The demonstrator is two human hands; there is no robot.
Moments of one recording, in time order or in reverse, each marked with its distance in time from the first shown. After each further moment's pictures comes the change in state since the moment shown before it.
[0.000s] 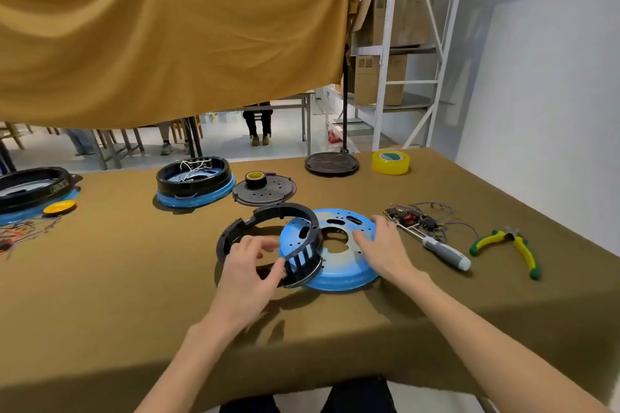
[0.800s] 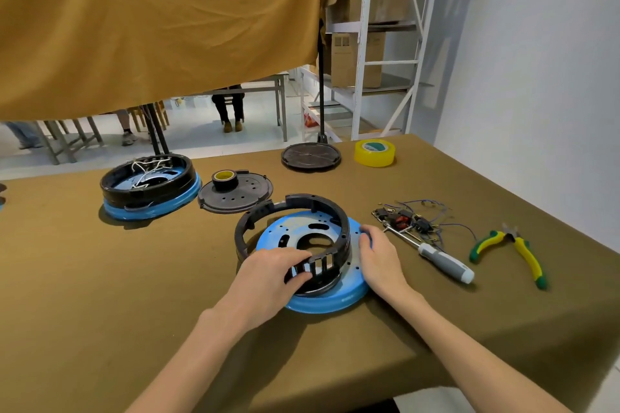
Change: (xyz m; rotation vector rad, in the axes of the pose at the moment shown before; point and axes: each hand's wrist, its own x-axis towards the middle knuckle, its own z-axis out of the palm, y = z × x) left_hand 0.078 -0.003 0.063 0.232 -0.308 0.364; right_hand 0.029 0.022 0.016 0.178 0.075 0.071
